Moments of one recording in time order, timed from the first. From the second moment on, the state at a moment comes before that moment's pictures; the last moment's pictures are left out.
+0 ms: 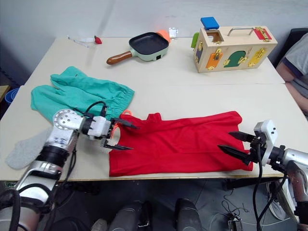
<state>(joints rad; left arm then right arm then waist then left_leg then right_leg) -0.71 0.65 -0.18 0.53 -0.32 -0.19 -1.49 -0.09 -0.85 -0.35 0.07 0.57 0.44 1.14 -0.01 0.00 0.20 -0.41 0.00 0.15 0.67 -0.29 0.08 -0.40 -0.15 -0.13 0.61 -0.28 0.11</state>
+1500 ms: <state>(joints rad) -0.71 0.53 -0.22 0.13 -0.32 0.48 -1.20 -0.10 -0.79 -0.35 -0.05 0.56 0.21 1.24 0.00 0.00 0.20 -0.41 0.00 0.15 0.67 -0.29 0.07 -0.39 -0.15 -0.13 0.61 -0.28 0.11</state>
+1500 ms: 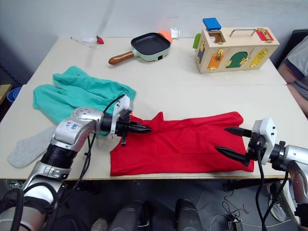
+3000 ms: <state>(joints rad) -0.54 0.61 0.00 0.14 -0.51 0.31 -1.33 -1.06 -0.79 0.04 1.09 0.10 0.29 1.08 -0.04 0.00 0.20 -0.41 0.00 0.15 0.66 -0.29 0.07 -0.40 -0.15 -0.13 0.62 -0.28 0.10</state>
